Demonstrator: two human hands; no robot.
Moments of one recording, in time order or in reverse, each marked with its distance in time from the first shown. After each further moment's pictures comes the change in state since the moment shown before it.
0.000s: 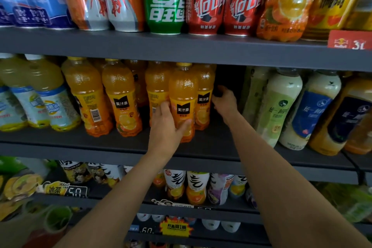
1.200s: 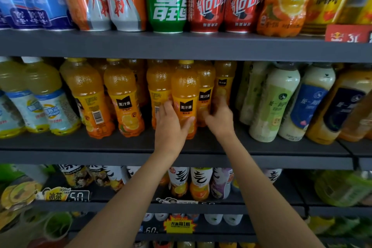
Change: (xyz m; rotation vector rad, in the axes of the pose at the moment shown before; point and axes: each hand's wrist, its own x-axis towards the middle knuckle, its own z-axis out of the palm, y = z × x) left_hand -0.001 -0.005 0.002 0.000 0.007 0.034; right_hand -0.070 0.007 0.018 -0.003 0.115 -0.108
